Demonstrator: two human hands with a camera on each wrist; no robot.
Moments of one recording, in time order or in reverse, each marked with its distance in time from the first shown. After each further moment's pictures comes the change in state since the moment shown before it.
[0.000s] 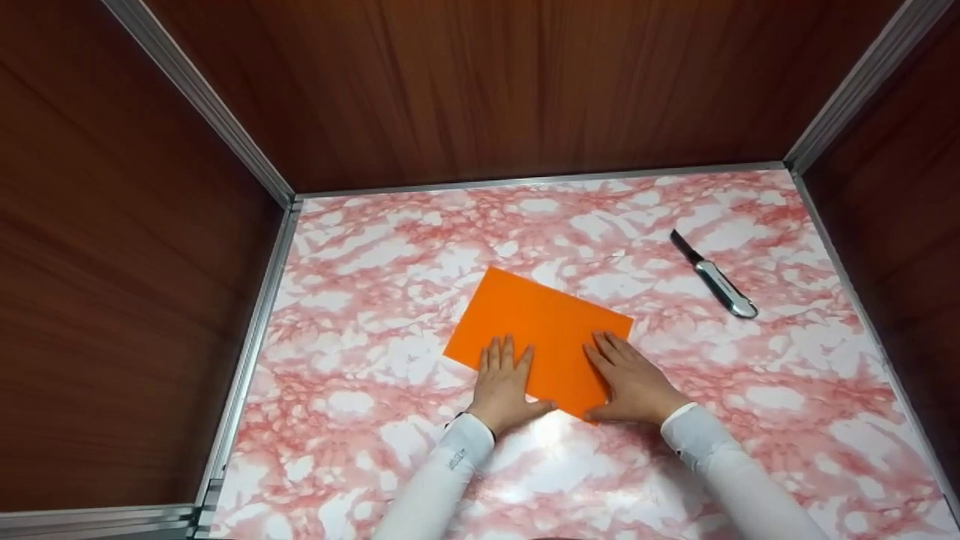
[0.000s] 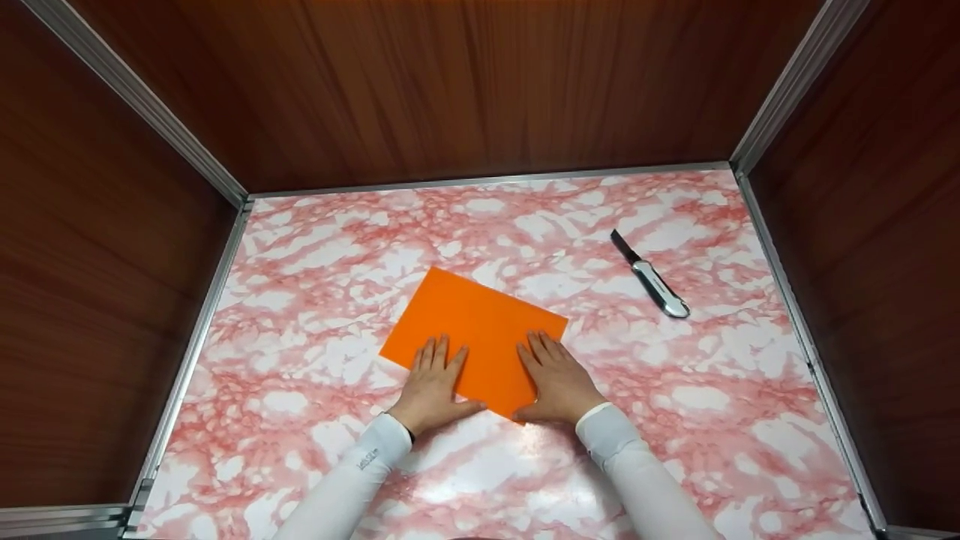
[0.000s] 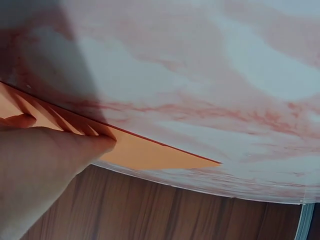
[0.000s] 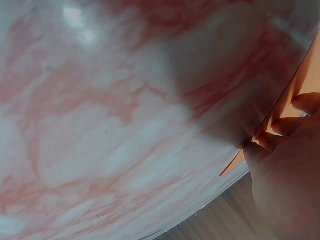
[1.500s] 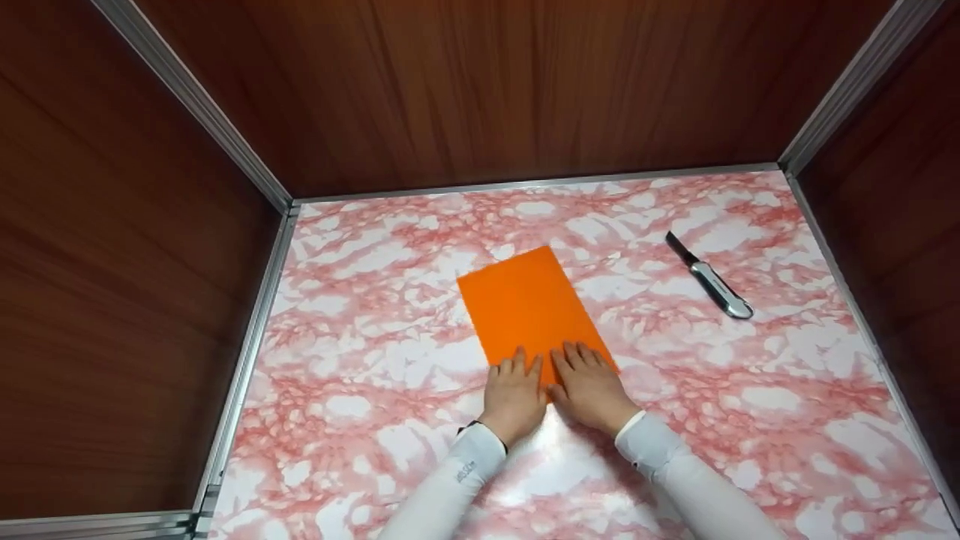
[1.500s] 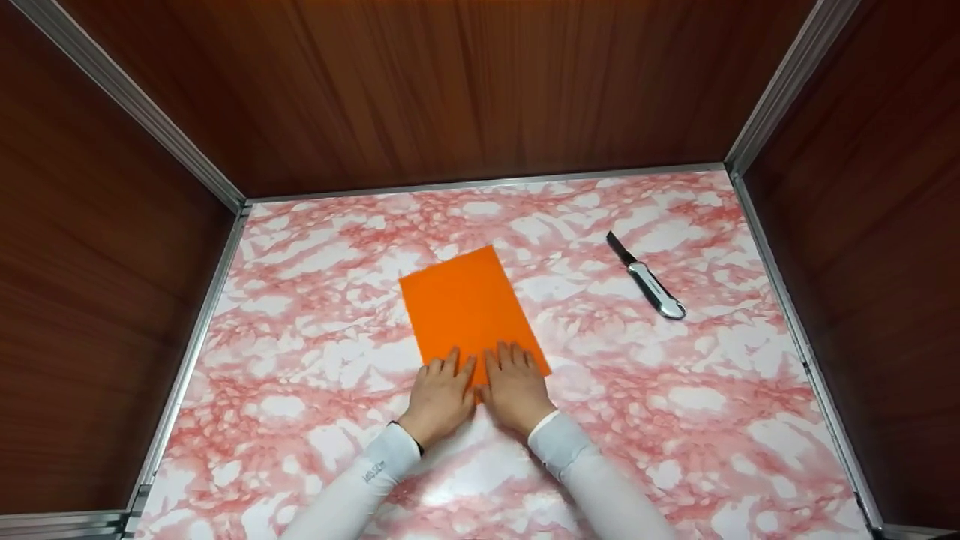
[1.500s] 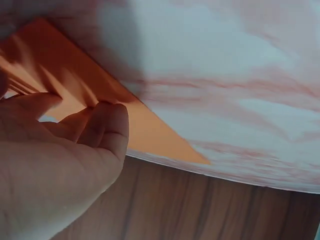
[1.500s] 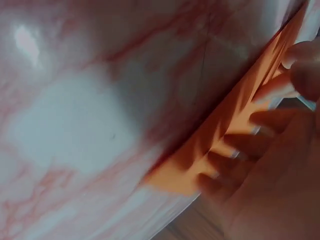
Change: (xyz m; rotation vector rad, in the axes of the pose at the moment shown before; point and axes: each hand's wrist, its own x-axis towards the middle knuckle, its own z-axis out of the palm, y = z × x) left_hand -0.001 0.031 -0.006 0.171 0.098 -0.002; right_hand 0.027 -0.066 0.007 -0.045 0.122 0.070
